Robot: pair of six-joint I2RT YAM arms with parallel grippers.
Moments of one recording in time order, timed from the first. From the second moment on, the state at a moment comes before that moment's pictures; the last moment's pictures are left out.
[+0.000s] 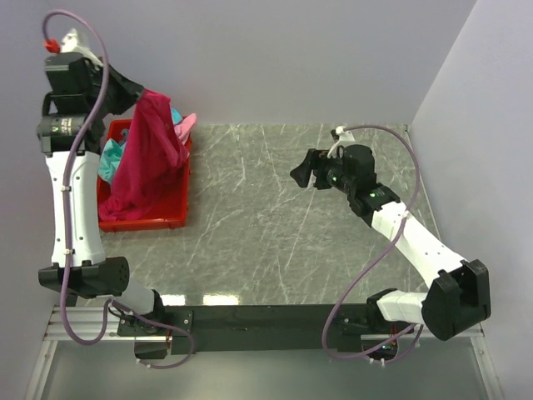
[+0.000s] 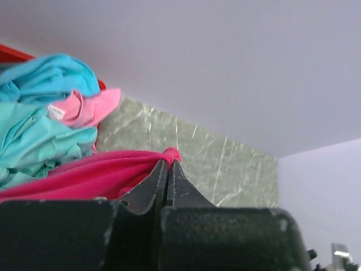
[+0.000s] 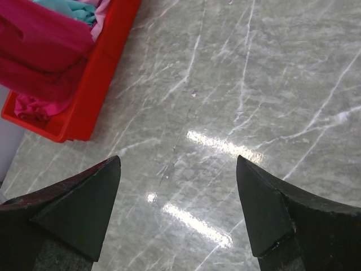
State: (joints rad) left arm 0.05 1.52 2.06 -0.80 0.15 -0.59; right arm 0.38 1.24 0.96 -0.08 -0.21 0.42
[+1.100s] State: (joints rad) left arm 0.14 1.60 2.24 0.14 0.66 -1.20; right arm 0.47 1.43 1.31 -0.09 -0.28 0.33
